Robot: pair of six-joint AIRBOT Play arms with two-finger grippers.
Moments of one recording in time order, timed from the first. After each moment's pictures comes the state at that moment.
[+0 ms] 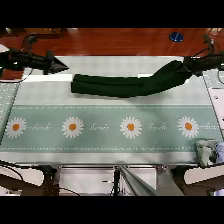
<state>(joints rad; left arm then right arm) 0.13 -1.70 1.58 0.52 -1.38 -1.23 -0.31 -1.67 1.64 -0.96 1.33 1.29</state>
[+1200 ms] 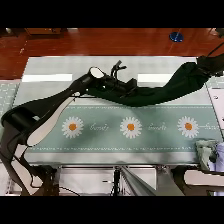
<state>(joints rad) -0.58 -1.93 1.58 0.39 -0.90 -1.44 -0.31 -1.49 1.65 -1.11 1.56 1.36</state>
